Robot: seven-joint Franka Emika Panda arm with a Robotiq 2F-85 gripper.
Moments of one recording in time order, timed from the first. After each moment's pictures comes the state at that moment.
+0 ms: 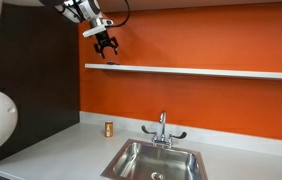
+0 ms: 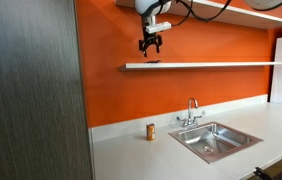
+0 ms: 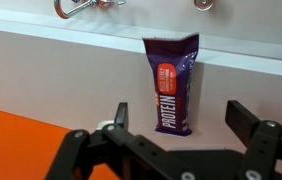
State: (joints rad) arm 0.16 0.28 0.09 -1.23 -0.39 1.80 0.15
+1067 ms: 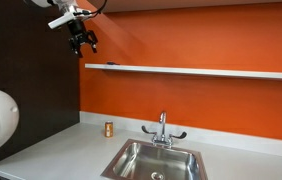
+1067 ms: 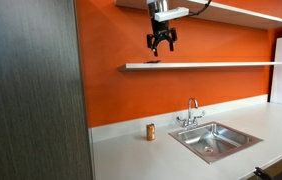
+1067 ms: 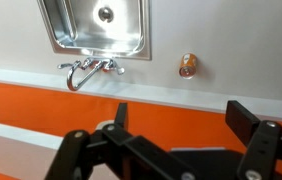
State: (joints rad) arm 0.20 -0.20 0.15 -1.82 -0.34 1.75 0.34
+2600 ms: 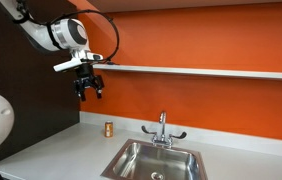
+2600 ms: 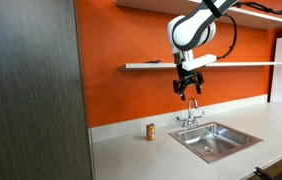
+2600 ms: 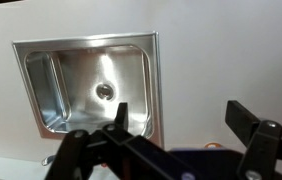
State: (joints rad) arm 0.09 -0.33 0.09 -2.43 -0.27 2.04 0.31
